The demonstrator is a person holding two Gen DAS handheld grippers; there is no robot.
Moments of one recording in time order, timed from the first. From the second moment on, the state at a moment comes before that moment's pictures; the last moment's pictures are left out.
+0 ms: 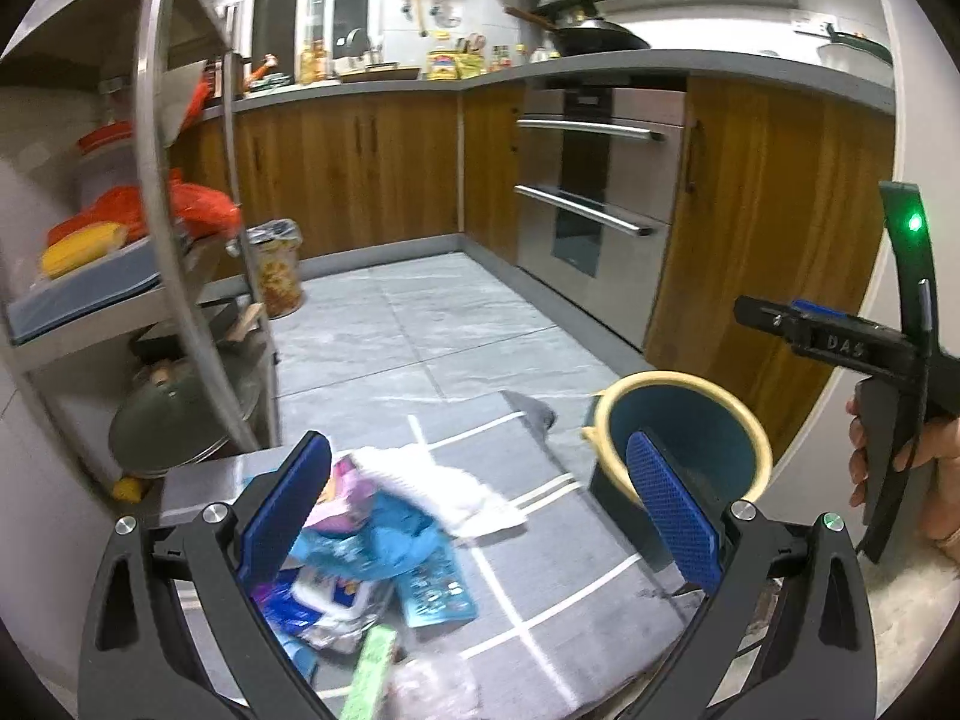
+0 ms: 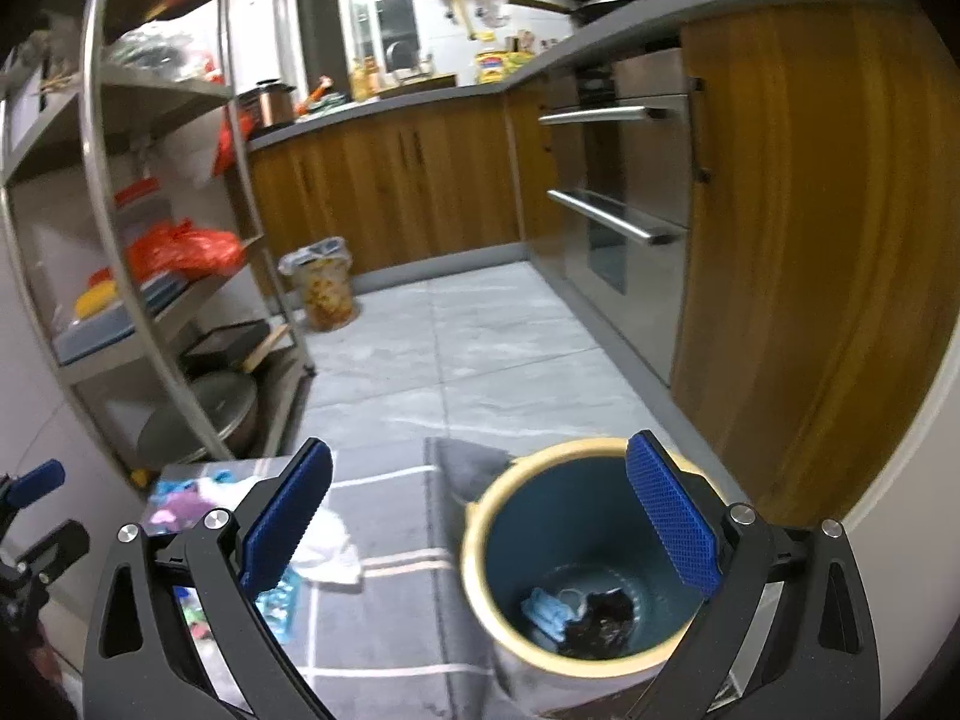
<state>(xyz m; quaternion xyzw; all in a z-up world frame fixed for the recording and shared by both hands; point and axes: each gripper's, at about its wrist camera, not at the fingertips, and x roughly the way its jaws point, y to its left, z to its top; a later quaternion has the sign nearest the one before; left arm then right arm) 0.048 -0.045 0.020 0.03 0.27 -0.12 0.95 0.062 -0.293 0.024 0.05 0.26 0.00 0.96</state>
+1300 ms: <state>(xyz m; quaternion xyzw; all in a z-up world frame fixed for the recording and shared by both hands) 0.034 0.045 -0.138 0.08 0.46 -0.12 0.88 0.109 -0.110 -0.033 0.01 0.40 0.10 0.91</state>
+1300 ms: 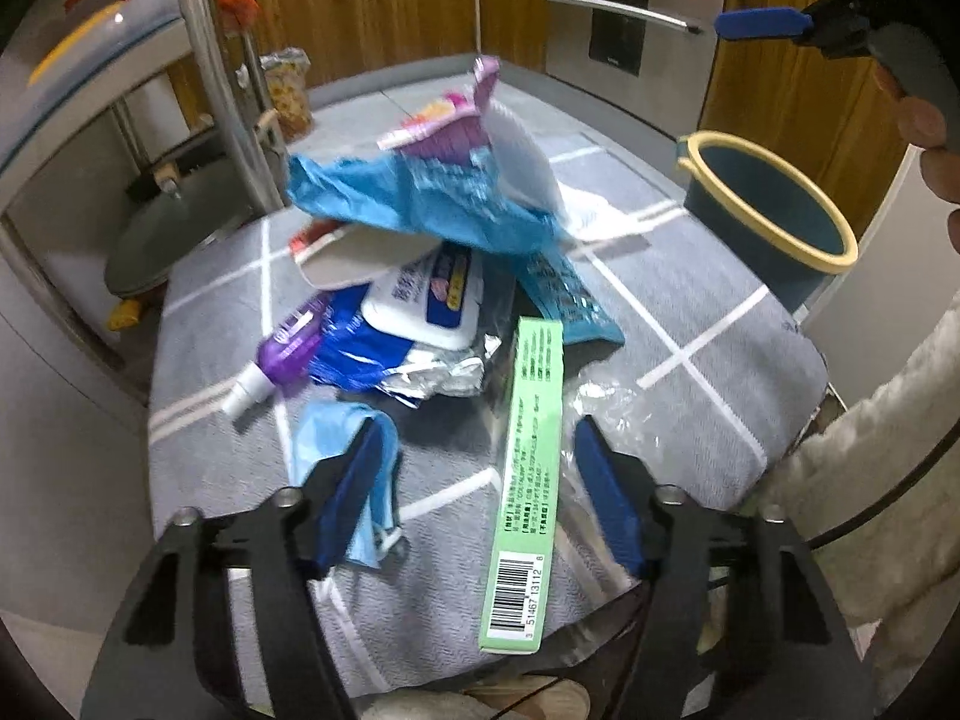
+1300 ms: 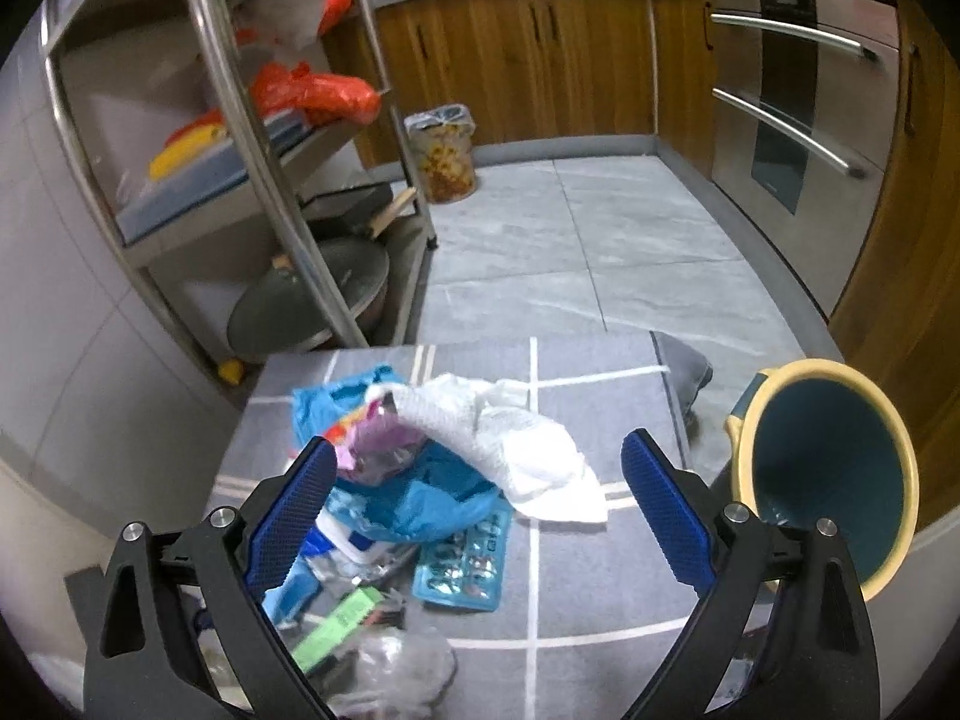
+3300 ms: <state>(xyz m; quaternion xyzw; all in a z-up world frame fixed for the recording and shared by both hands) 0.010 0.058 -0.034 0.03 0.34 -0.07 0.94 0.028 -0.080 -0.116 -0.06 0.43 0.20 0.88</state>
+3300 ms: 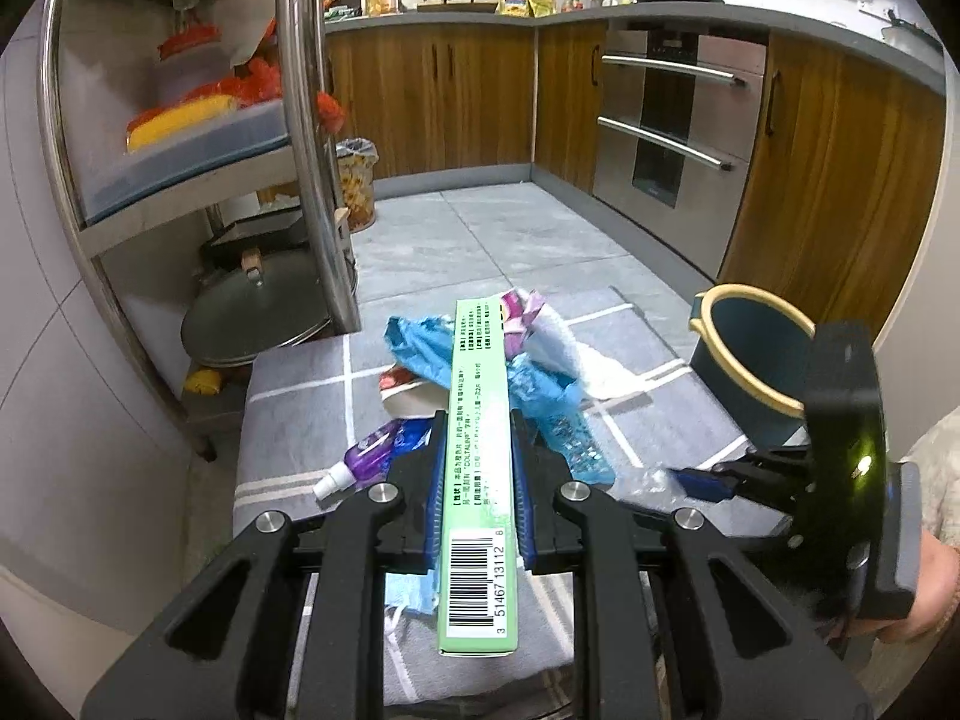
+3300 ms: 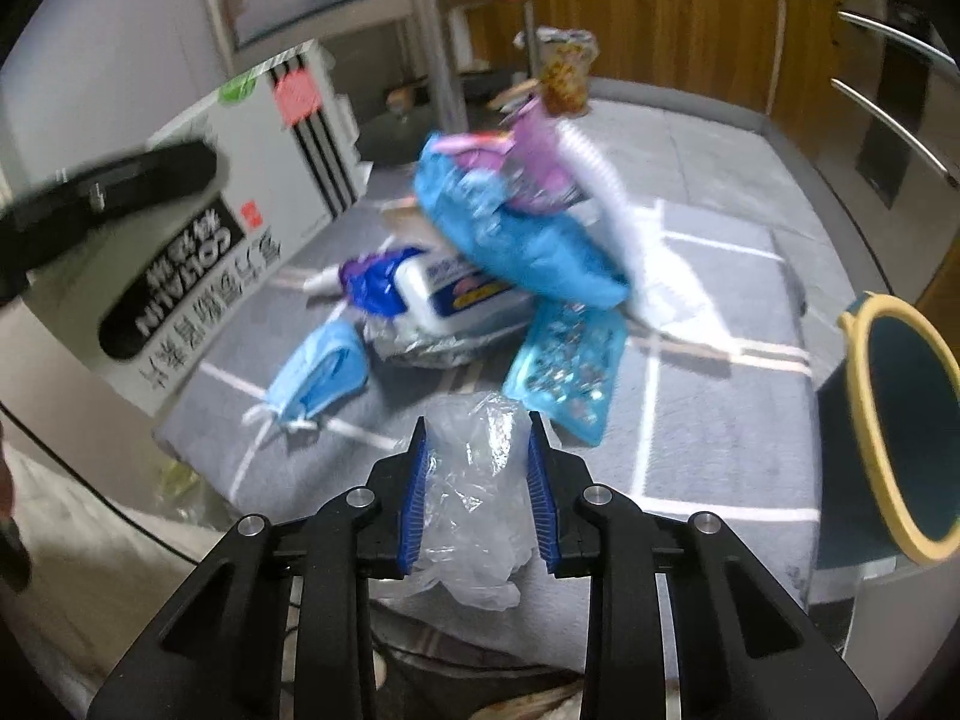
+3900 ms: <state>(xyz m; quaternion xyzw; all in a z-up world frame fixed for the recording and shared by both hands) 0.009 -0.003 -0.004 0.05 0.31 -0.11 0.94 0.029 -0.197 -0.047 0.04 0.36 0.08 0.93</state>
